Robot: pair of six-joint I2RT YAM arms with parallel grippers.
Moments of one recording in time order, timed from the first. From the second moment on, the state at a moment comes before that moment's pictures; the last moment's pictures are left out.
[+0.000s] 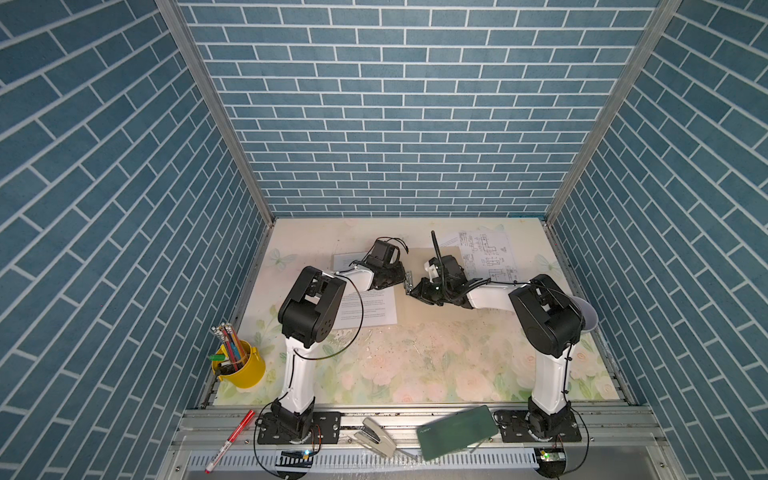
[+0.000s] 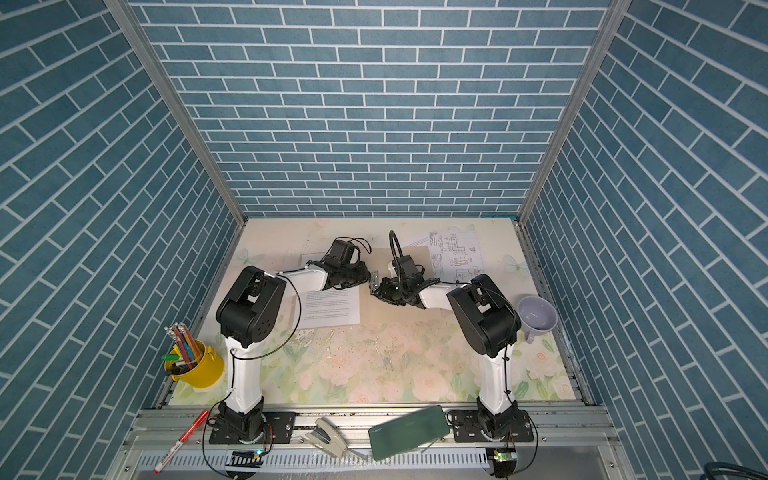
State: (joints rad) left arm -0.47 2.09 1.32 -0.07 0.22 -0.69; right arm 0.63 1.98 1.10 0.09 -0.41 0.81
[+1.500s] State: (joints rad) left arm -0.47 2.11 1.33 -0.06 0.25 -0.69; right arm 0.63 2.04 1.17 0.06 -0.43 0.79
